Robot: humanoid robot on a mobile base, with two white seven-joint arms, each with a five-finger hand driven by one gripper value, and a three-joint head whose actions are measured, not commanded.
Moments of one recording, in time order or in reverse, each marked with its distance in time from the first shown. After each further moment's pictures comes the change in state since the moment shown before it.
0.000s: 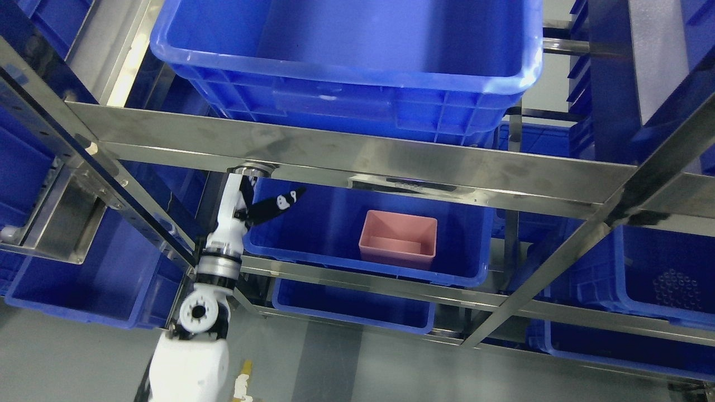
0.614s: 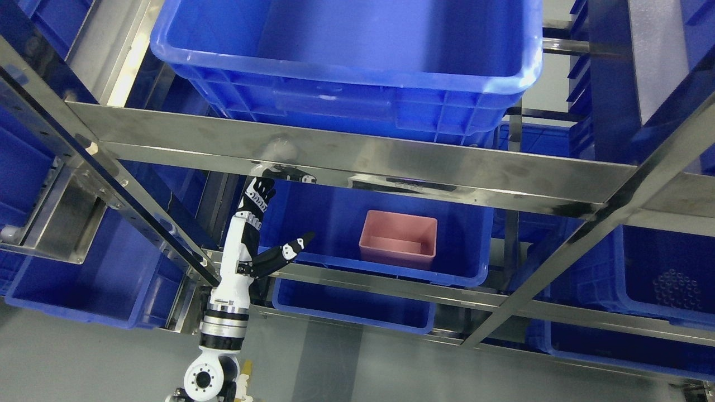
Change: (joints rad) left arm 0.201 -0.004 -0.044 -0.193 0.022 -0.063 0.022; right arm 0.000 0.000 0.000 0.000 0.000 0.000 0.000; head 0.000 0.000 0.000
